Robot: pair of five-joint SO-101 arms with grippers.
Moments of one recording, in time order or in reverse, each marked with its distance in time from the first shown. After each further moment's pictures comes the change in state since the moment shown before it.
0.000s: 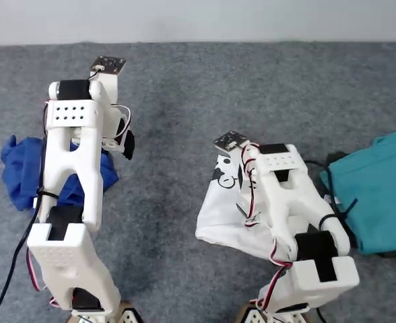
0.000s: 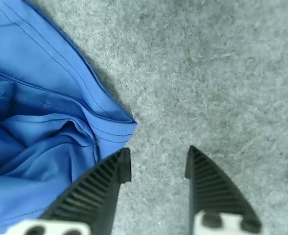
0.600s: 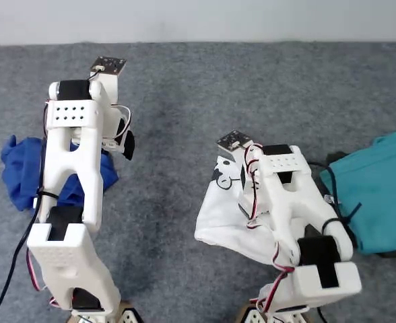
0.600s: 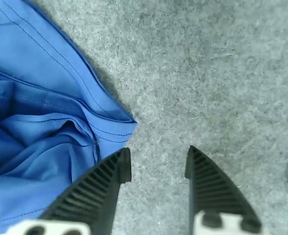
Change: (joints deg) left arm 0.0 0.0 0.1 0.0 0.0; right arm 0.6 -5.5 1.0 2.6 0.1
